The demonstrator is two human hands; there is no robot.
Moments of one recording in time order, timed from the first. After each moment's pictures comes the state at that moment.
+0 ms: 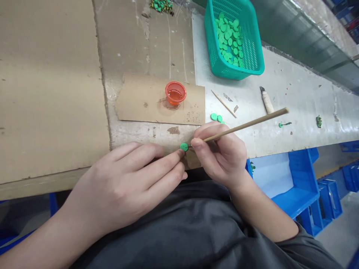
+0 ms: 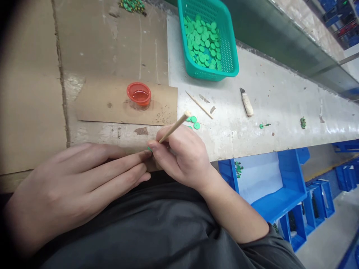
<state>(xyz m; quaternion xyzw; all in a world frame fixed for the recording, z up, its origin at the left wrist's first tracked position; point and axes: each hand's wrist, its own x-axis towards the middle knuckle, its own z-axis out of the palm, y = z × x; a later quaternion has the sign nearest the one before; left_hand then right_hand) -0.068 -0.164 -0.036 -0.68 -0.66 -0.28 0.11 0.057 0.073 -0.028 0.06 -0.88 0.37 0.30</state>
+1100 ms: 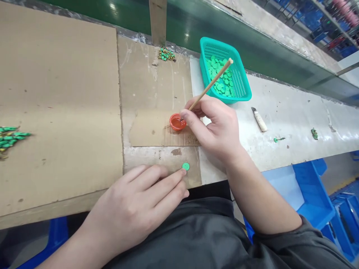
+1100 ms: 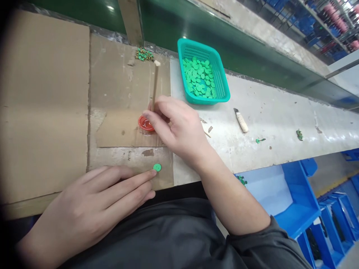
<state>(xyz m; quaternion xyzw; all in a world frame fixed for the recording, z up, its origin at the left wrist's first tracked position) -0.066 -0.162 -0.035 -0.67 -0.67 -0.30 0.13 -0.031 0.110 -0.006 0.06 -0.89 0.30 0.34</state>
